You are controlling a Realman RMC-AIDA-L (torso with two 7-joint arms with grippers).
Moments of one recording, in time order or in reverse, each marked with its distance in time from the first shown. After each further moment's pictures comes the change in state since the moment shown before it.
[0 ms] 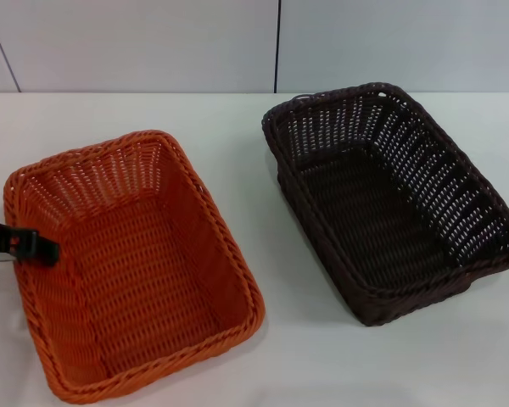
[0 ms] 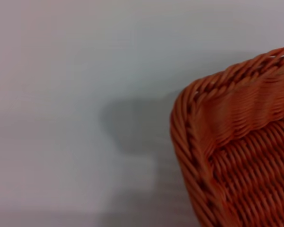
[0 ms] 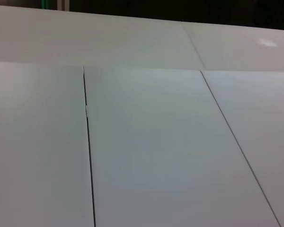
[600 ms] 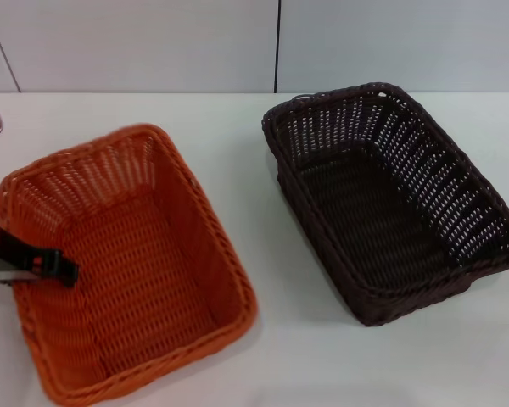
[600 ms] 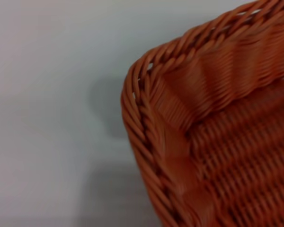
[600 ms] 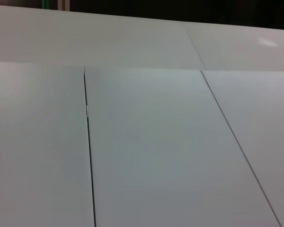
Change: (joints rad) left arm -0.018 -0.002 0.036 0.079 -0.034 0.012 0.006; right arm 0.000 0.000 0.000 0.000 -0.001 0.000 0.000
